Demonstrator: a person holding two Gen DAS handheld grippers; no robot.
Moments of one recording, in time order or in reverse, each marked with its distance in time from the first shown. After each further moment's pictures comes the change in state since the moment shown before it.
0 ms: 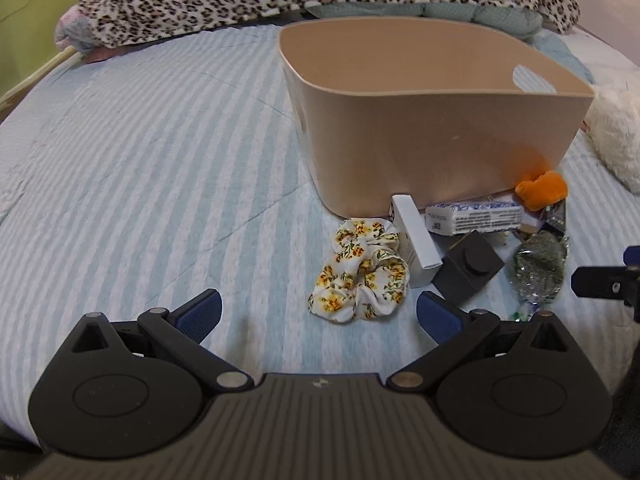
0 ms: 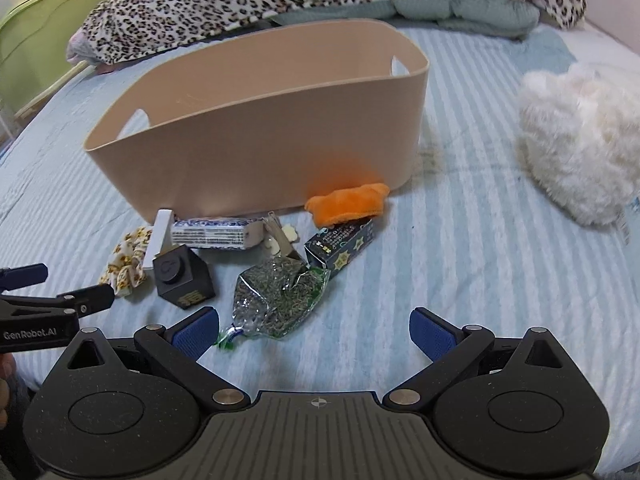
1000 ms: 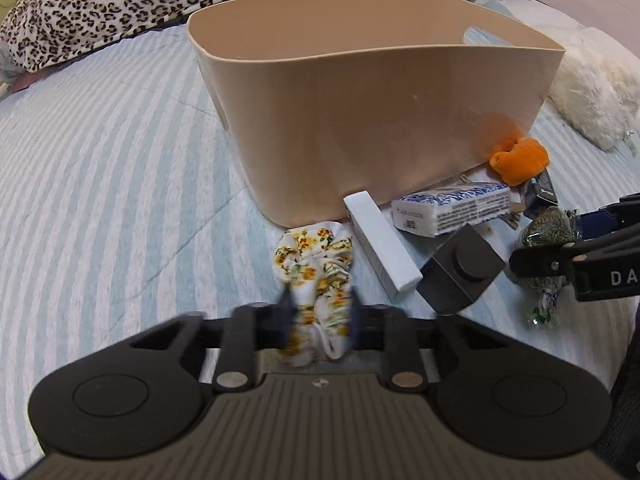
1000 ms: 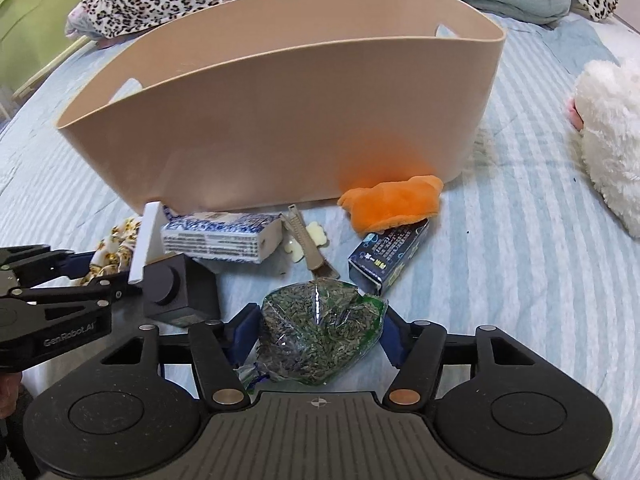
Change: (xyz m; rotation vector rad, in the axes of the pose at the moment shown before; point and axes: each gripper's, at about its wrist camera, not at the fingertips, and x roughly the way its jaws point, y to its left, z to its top) left arm 0.036 -0.003 0.010 0.140 0.014 -0.161; right arm 0.034 0.030 0.010 -0.049 0.049 0.002
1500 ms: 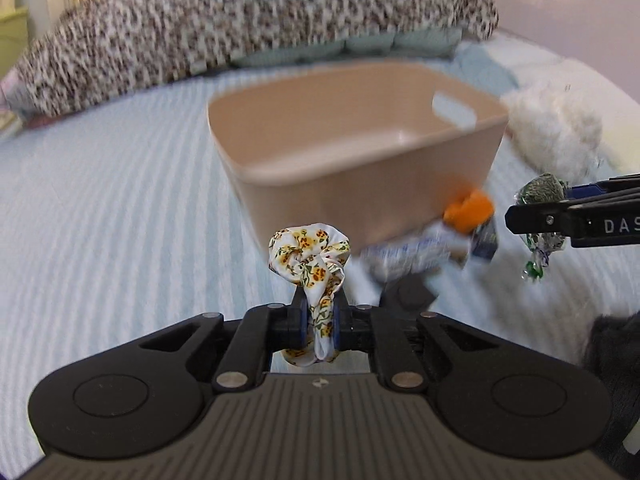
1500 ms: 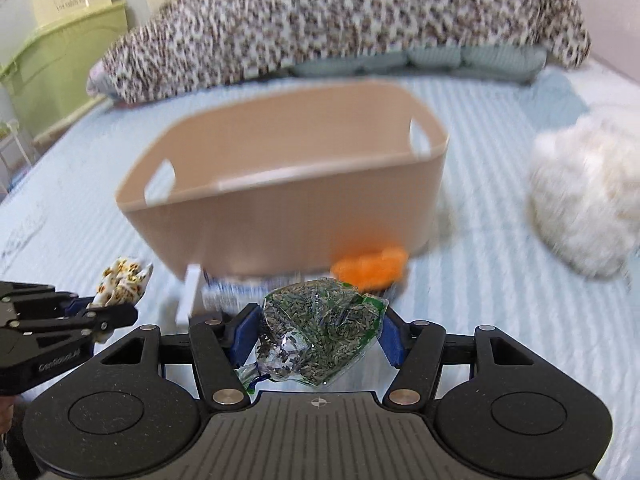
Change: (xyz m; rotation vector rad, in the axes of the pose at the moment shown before) left arm -0.080 -0.017 0.013 0.027 -0.159 0.021; right arm -0.080 -0.013 0.009 0.007 -0.252 0.008
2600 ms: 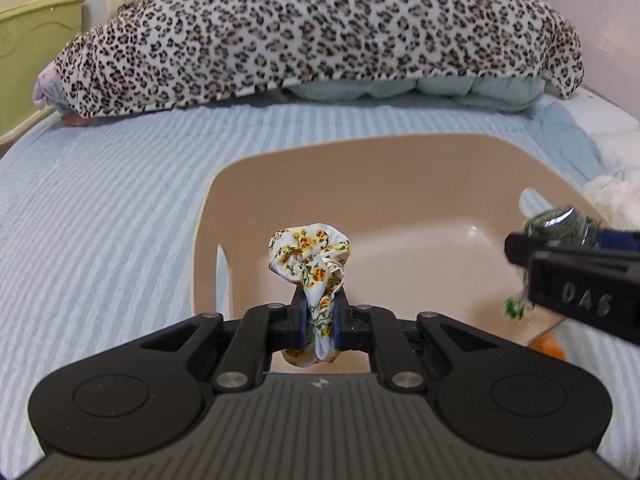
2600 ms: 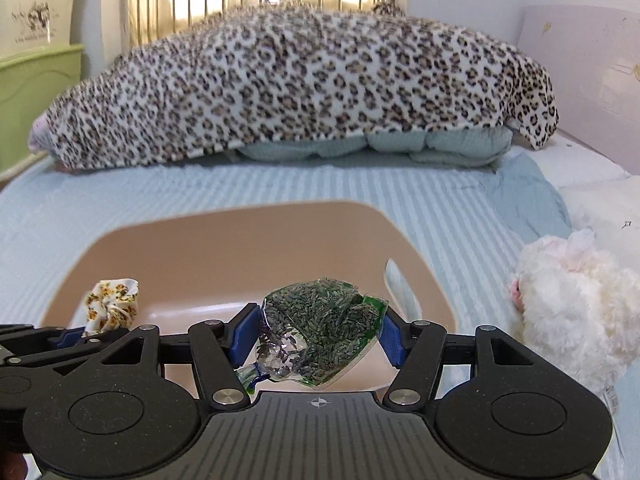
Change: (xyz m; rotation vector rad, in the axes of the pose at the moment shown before) left arm 0.089 0.000 0.081 -0.169 -0.029 0.148; right arm 0.087 0.009 0.078 -0.006 -0.129 -0.202
